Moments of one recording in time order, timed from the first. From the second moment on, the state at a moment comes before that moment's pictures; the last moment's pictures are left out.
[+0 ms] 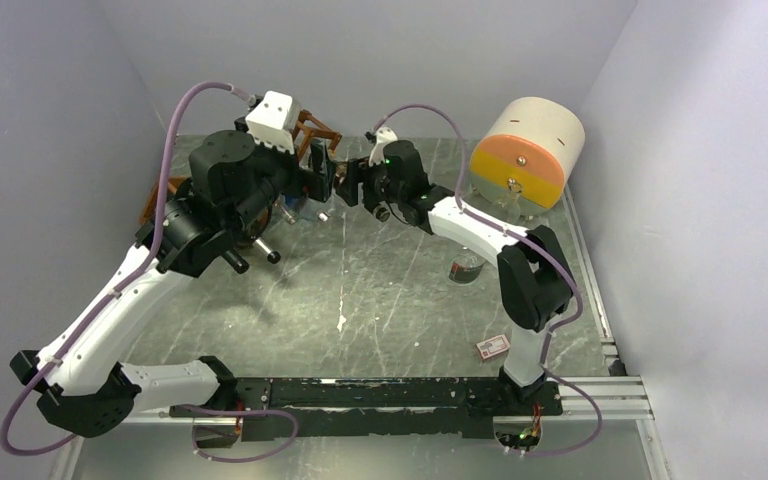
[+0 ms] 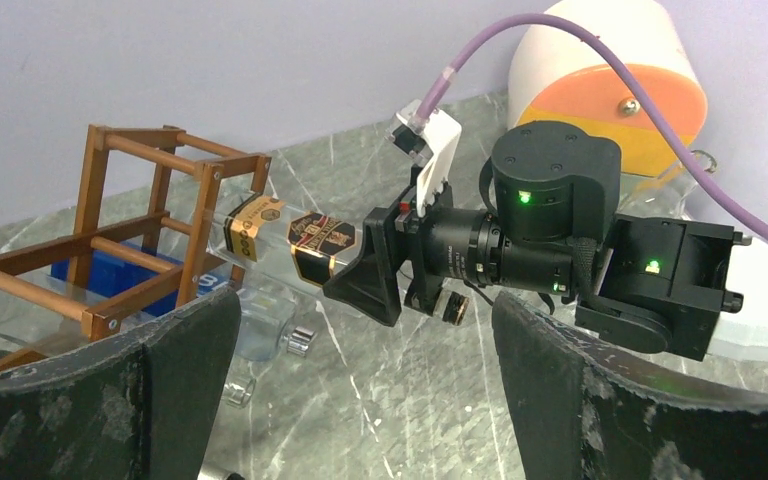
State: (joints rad) left arm -0.75 1.17 1.54 -0.52 -0.30 -0.15; right arm 0.63 1.83 1.38 0.07 -0.15 0.28
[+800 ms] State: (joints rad) left arm -0.75 1.20 1.54 -0.57 -0.31 -0.17; right arm 0.57 2.17 1.65 0.28 -0.35 0.36
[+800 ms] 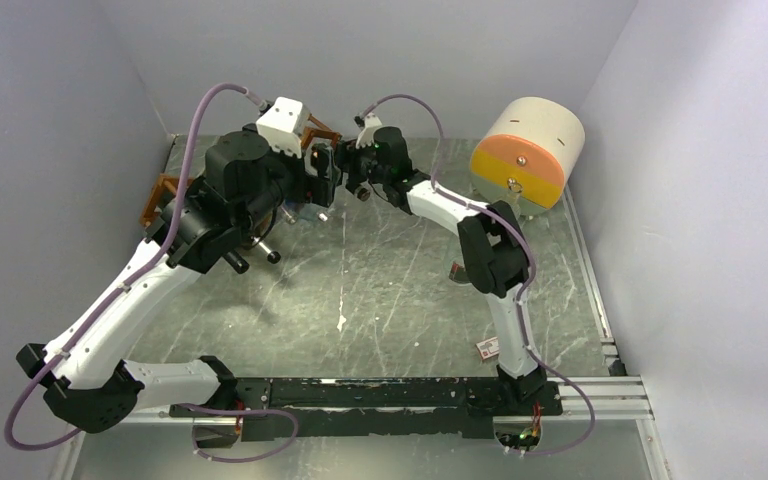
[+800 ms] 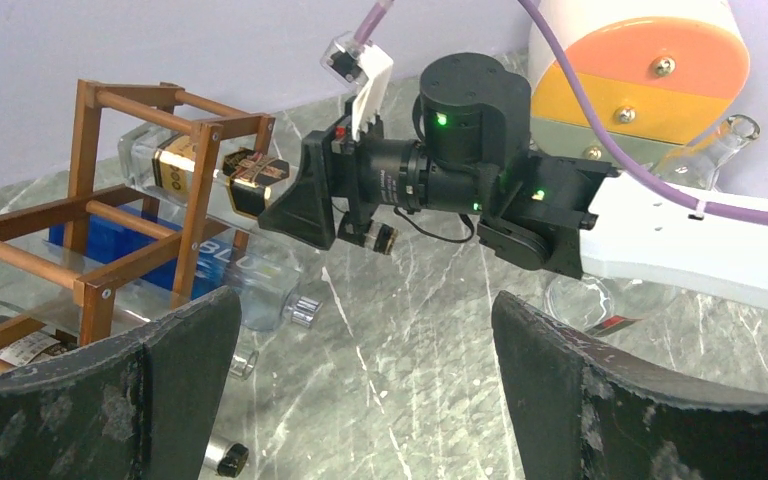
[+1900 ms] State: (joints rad) left arm -0.75 1.20 1.49 -0.59 -0.33 -0.18; right arm 0.60 2.44 2.06 0.19 -0.30 0.42
